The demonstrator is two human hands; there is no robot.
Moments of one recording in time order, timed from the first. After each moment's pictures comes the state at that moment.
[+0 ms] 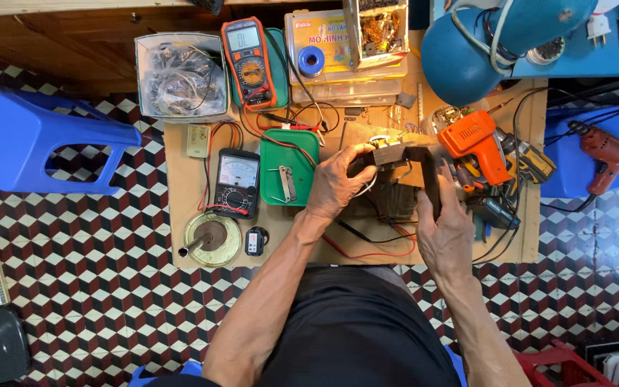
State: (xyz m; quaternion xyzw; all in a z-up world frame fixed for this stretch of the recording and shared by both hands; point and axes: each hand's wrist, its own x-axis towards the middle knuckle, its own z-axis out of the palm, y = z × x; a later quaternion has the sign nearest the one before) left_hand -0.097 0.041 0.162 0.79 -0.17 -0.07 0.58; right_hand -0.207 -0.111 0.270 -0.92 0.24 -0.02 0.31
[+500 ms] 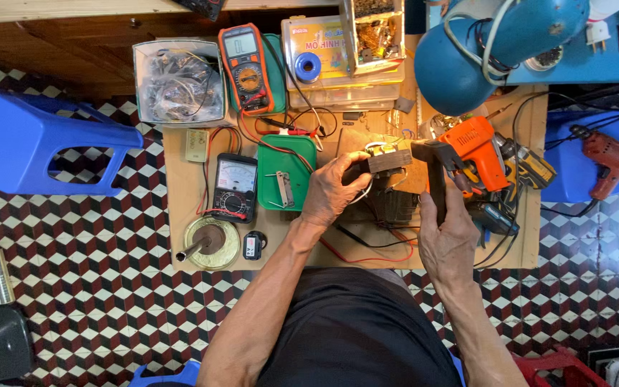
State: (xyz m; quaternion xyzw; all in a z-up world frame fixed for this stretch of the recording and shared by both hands) left_hand -0.097 0.042 0.162 0.80 -0.17 -0.07 0.57; right_hand -0.203 -0.119 0.267 -0.91 0.25 -0.03 0.33
